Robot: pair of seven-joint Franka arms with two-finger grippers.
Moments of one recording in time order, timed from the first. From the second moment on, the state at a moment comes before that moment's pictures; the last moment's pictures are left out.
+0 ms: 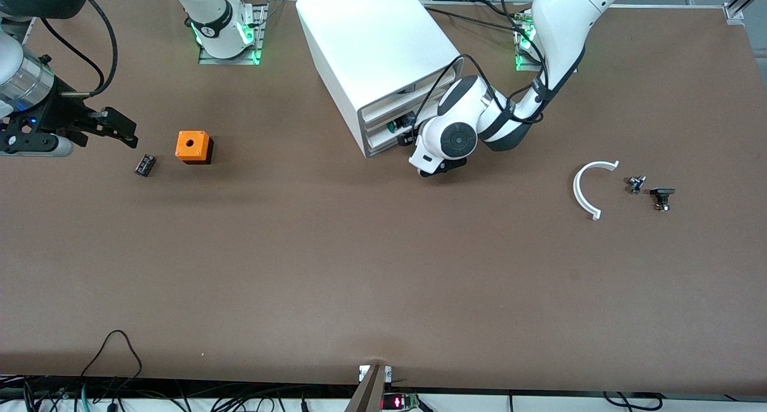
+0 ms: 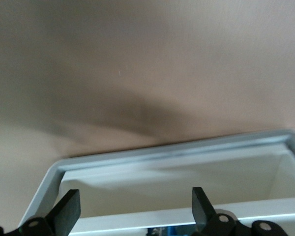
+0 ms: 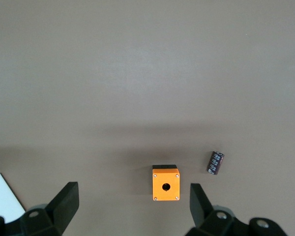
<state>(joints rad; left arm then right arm) -0.18 0.59 -0.54 -1.89 -0.25 2.05 -0.88 0.03 0.00 0.04 -1.70 -0.01 1.72 0.09</state>
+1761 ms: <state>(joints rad) 0.23 0.40 -0.49 -1.38 0.18 1.57 -0.19 0.03 -0.01 0.06 -1.69 -0.01 1.73 0.08</state>
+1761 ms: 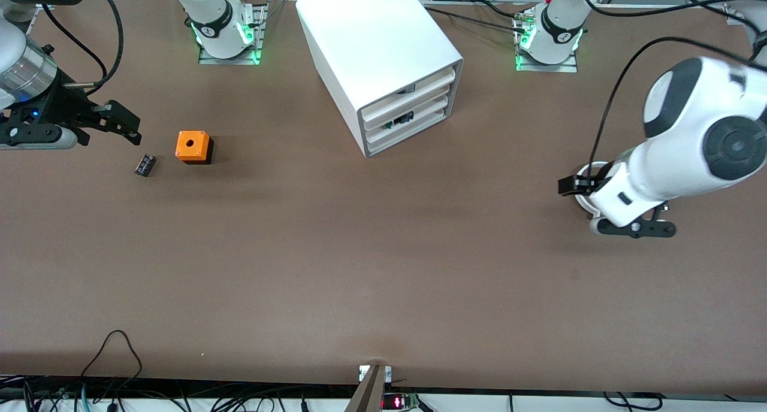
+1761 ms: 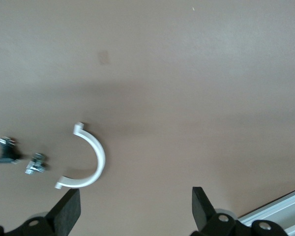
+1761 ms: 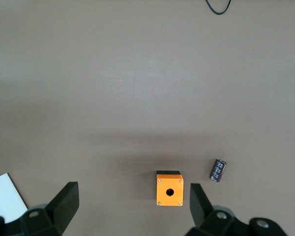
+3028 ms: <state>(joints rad) -0.01 -0.01 -0.02 -1.71 -0.04 1.66 0.00 0.03 -0.01 0.06 -1.69 -0.01 1.74 0.08</state>
